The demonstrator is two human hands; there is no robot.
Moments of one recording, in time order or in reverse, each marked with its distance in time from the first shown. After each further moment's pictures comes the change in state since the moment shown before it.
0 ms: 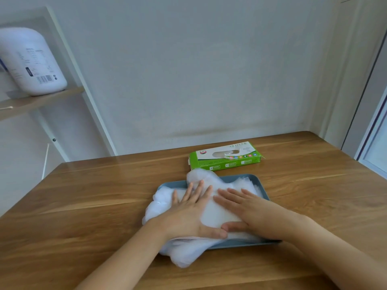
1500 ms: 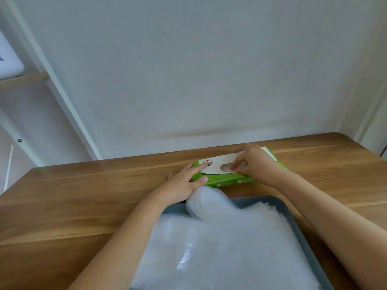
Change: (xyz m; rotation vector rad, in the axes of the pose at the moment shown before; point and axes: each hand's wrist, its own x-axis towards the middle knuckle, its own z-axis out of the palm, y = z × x) left_hand 0.122 -0.075 -0.048 -0.493 0.187 -0.036; right_hand 0.137 0.108 -0.045 0.330 0.443 0.315
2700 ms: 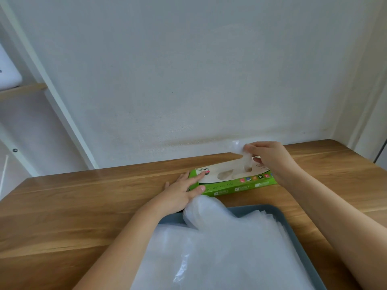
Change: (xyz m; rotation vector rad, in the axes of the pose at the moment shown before) left_hand 0.000 0.000 -0.001 0.062 -0.031 -0.028; right_hand 0.000 0.012 -0.029 0.887 0.262 0.325
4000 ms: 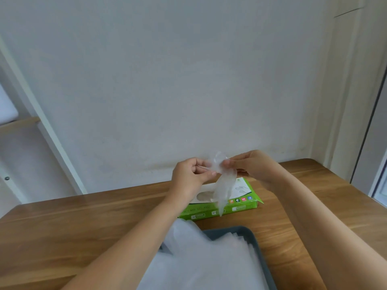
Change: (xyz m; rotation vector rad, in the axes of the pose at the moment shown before) left_hand 0.021 0.114 -0.010 -0.589 0.538 0.132; right_hand -0.006 -0.039 -0.035 0.060 -0.311 -0.024
